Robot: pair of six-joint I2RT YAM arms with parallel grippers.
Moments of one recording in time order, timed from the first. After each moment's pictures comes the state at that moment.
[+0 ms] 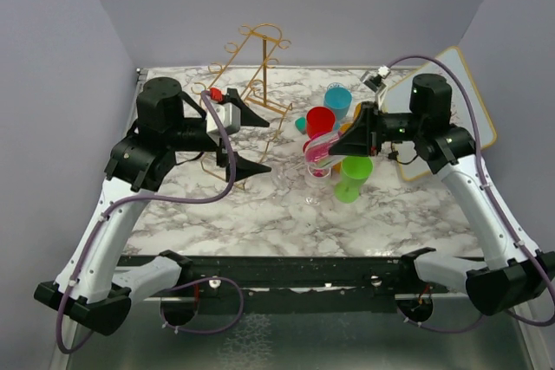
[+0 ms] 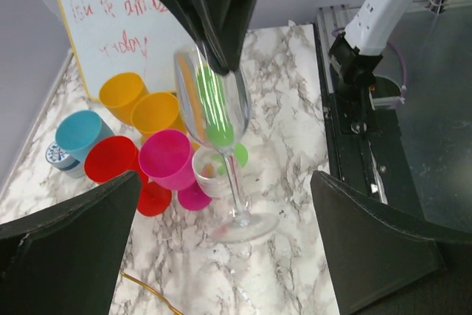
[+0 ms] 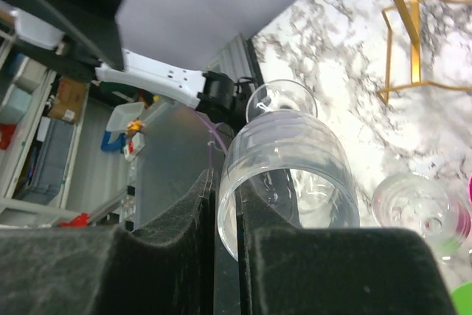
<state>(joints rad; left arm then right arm) -0.42 1.06 1.39 -0.62 1.08 0.42 0.29 1.17 1.26 -0.43 -1.21 0.36</state>
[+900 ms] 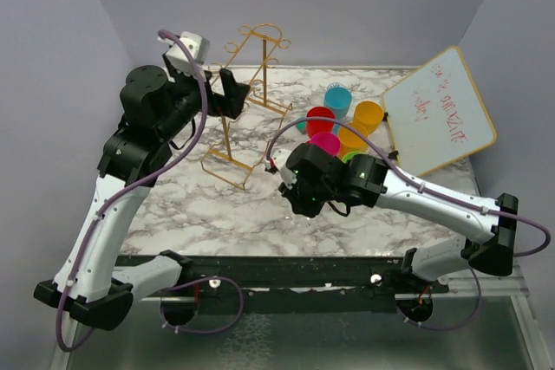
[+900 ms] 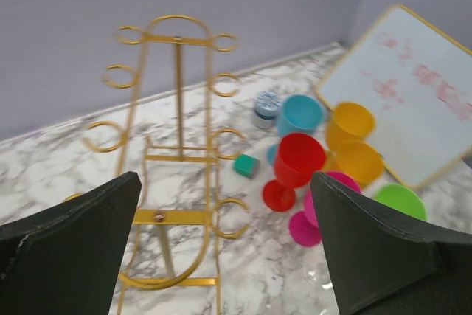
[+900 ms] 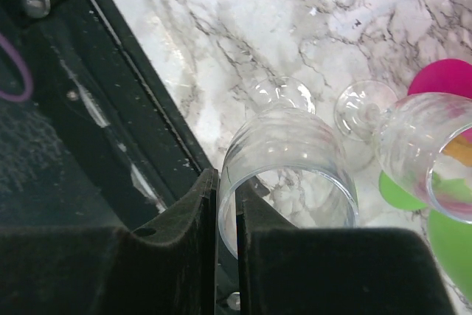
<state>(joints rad) -0.42 1.11 1.52 -0.48 0.23 -0.10 1.13 1.40 1.38 -0.92 -0.01 0.10</state>
